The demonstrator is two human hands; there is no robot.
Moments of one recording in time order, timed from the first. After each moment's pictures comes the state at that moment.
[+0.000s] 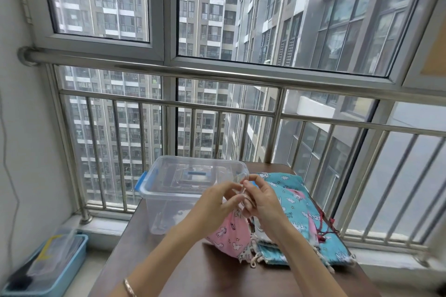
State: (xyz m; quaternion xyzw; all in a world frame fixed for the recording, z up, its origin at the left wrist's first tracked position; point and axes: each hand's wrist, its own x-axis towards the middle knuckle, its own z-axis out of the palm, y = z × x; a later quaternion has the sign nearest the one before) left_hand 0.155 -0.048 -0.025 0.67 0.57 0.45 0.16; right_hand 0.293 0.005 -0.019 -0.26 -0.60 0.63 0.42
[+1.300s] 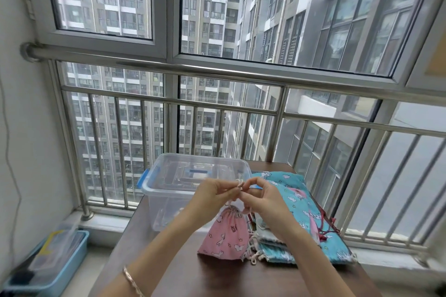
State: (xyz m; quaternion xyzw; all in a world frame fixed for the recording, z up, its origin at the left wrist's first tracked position) left_hand 0.146 -0.048 -0.018 0.59 0.52 0.54 0.31; right_hand 0.300 -0.002 -0.010 -0.31 -0.68 0.55 0.38
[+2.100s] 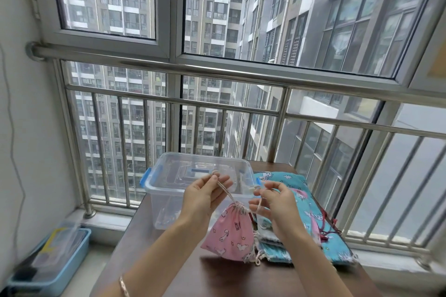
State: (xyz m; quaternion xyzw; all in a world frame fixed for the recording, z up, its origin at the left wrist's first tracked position) left_hand 0.155 -0.066 -0.012 0.20 0.38 0.76 0.49; right_hand 0.304 -0.003 -0.010 -0.40 -0.50 0.60 0.48
